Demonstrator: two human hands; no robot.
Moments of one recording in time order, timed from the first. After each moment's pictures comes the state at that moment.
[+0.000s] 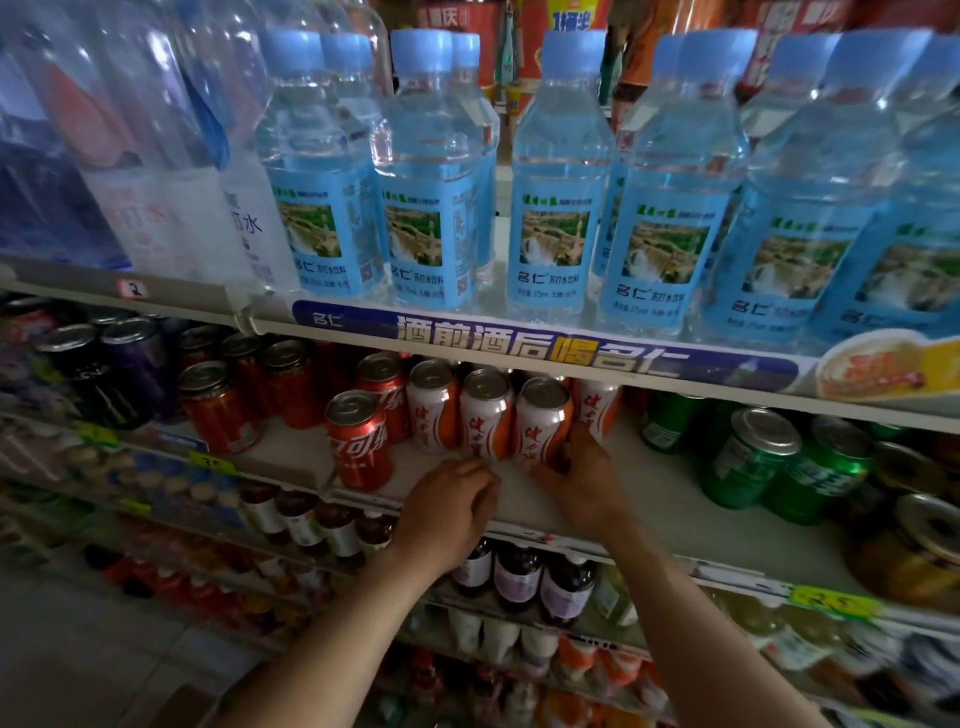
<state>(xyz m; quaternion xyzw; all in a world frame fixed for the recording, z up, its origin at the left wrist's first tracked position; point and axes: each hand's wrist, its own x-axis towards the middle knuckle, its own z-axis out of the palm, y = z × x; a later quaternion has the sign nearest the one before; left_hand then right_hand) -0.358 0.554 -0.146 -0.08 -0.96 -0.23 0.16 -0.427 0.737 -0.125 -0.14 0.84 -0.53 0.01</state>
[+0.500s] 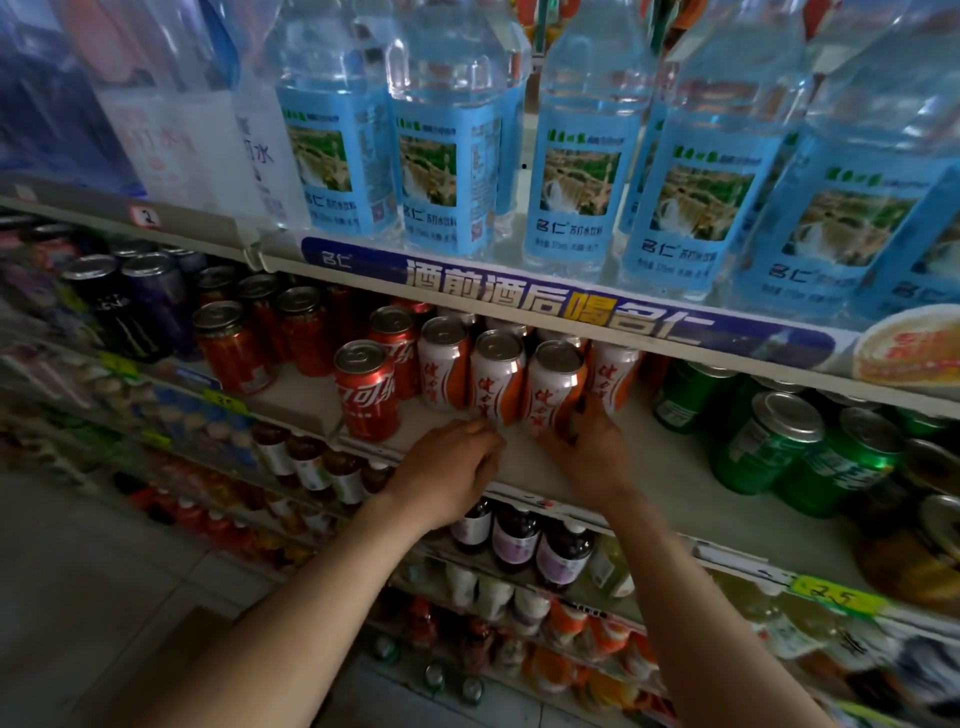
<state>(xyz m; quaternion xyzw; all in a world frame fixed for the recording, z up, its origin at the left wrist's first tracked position) -0.351 0.555 -0.129 -0.11 -0.97 -0.19 0.11 -0.419 0.739 -0.113 -0.12 0.88 -0.46 0.00</state>
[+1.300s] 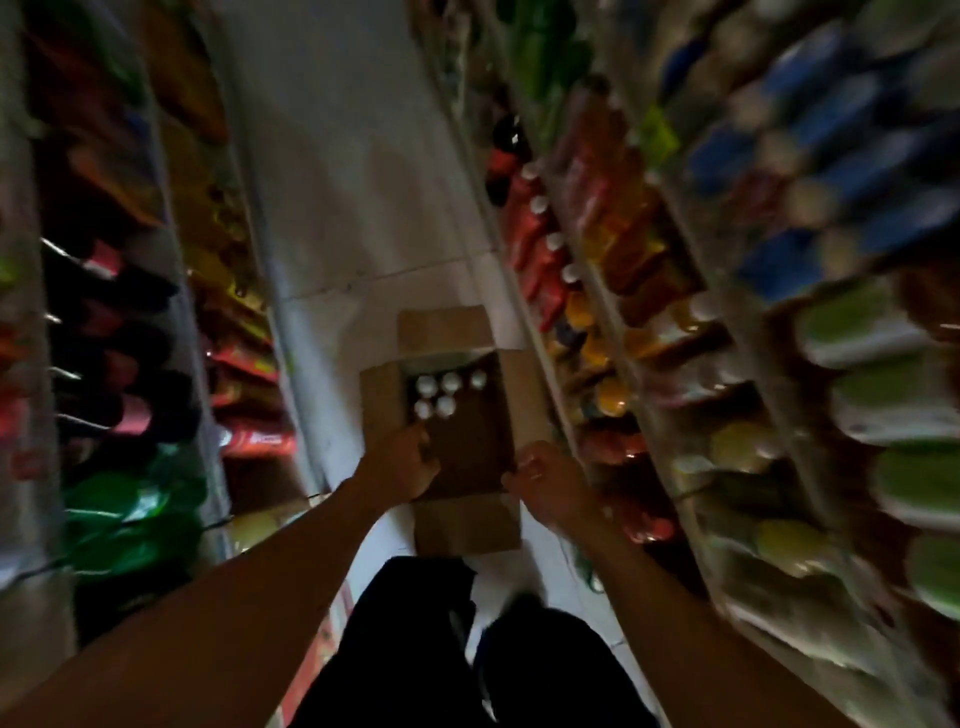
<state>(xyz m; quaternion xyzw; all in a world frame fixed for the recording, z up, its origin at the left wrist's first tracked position) 0.008 0.271 -0.488 0.55 -0.71 -0.39 -0.19 -0.189 0.360 -0.468 -0.36 0.76 -0.20 0.51</state>
